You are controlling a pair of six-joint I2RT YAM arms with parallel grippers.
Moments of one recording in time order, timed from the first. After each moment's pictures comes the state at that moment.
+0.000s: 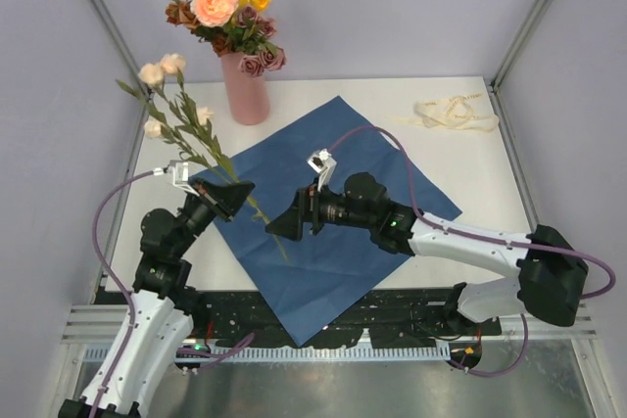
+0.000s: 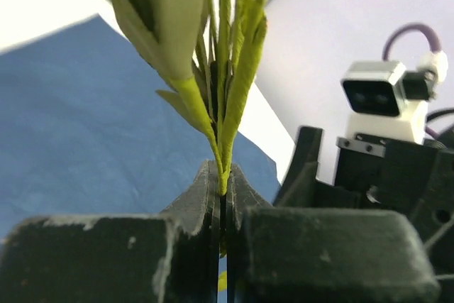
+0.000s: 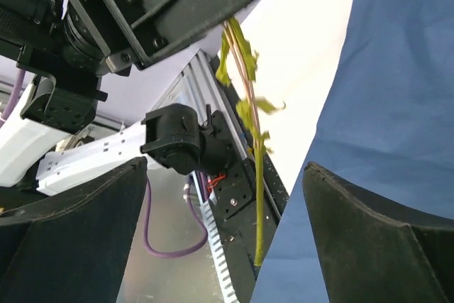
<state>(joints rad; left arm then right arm) -0.21 0.46 0.34 0.20 0.42 -0.76 1.00 1.36 0.81 0.39 -0.34 0.75</state>
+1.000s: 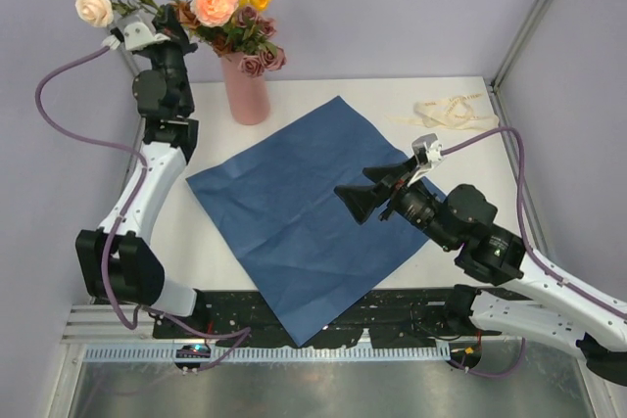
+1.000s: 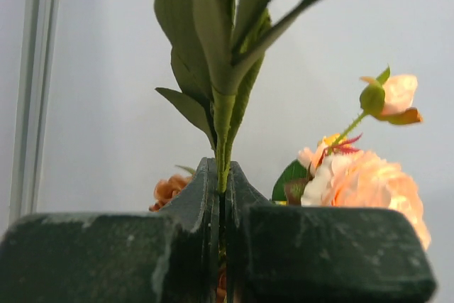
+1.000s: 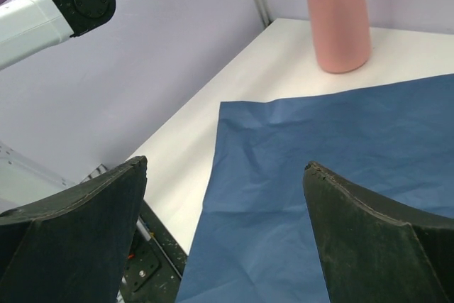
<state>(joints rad) -0.14 1.45 1.33 0.73 -0.33 -0.13 1.00 0.73 0.85 -0.04 0.18 0.41</state>
